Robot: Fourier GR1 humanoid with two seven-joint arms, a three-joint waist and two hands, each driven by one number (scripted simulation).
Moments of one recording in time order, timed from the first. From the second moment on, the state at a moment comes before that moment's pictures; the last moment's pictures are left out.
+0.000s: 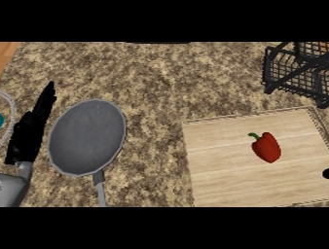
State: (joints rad) left arm -0.18 0.51 -0.22 -1.42 0.13 0.31 0.03; right arm -0.05 -1.05 0.13 -1.88 -0.14 -0.05 0.63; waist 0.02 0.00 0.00
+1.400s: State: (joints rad) left arm -0.14 0.42 -0.11 -1.45 0.00 0.24 0.05; right arm -0.28 -0.70 0.35 -1.78 0.20 0.18 1.02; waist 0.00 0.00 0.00
